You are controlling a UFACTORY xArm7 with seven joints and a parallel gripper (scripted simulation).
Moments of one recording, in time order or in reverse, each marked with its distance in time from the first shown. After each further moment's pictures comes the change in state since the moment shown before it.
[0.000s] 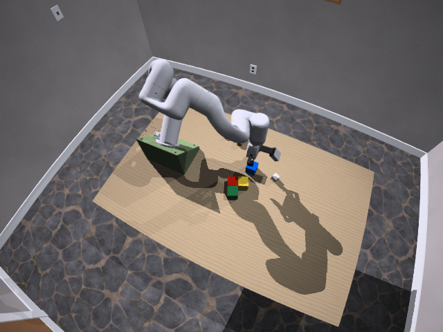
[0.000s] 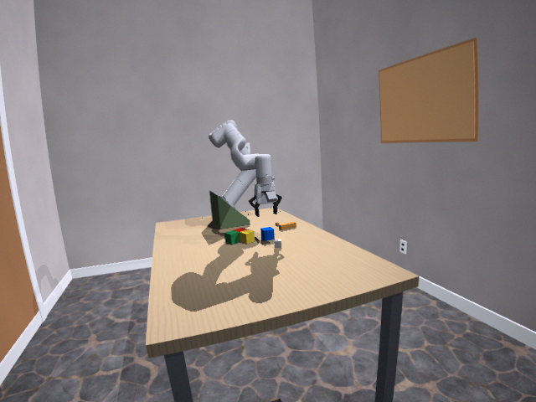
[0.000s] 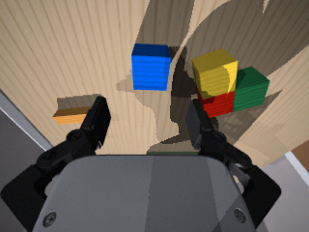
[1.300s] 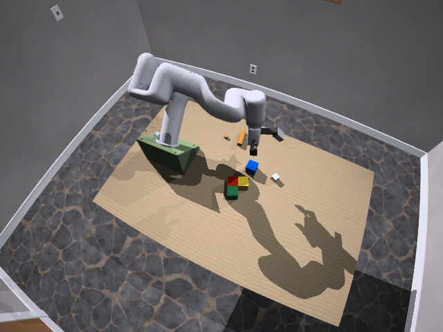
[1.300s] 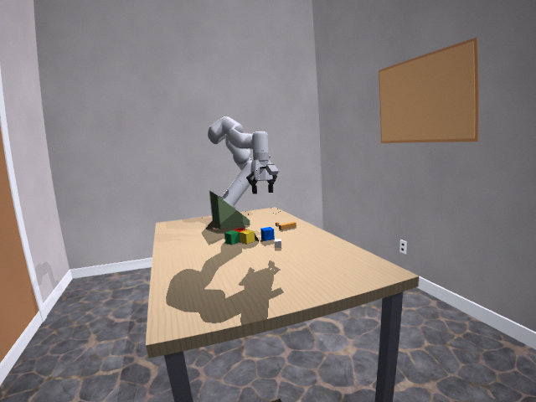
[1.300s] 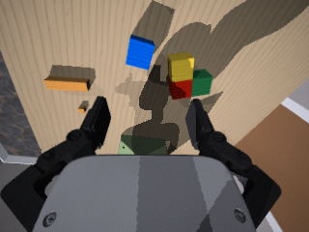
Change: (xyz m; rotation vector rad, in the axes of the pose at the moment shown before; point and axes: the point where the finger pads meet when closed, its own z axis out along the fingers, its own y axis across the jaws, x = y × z) arm -0.003 0.010 -0.110 -0.061 0.100 -0.242
